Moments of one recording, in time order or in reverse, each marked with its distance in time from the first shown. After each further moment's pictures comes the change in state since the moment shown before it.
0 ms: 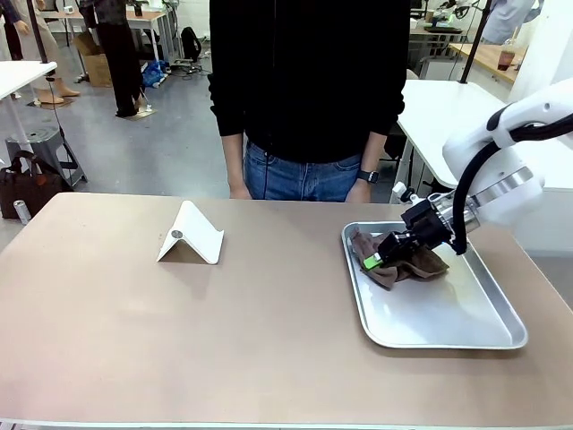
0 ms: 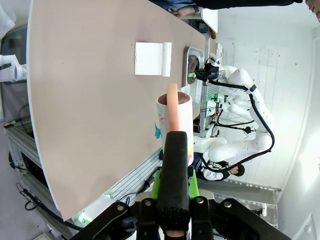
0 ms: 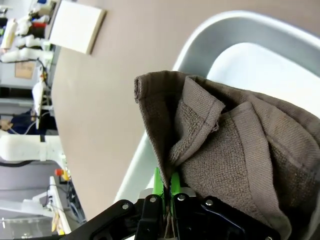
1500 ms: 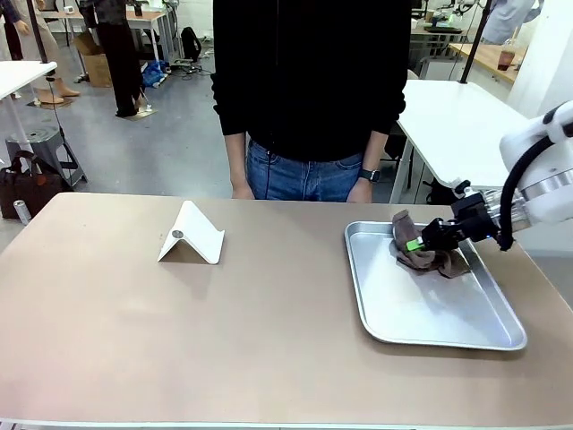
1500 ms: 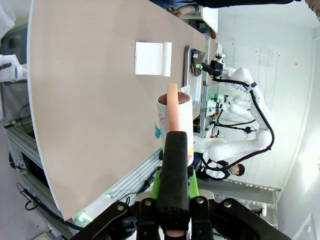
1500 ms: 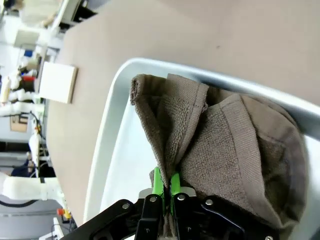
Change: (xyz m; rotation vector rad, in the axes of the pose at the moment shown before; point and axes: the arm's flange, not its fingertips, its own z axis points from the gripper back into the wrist) left arm 0.000 0.000 0.000 0.000 0.000 0.000; right arm -0.022 -0.062 0.095 -0.091 -0.231 -0.157
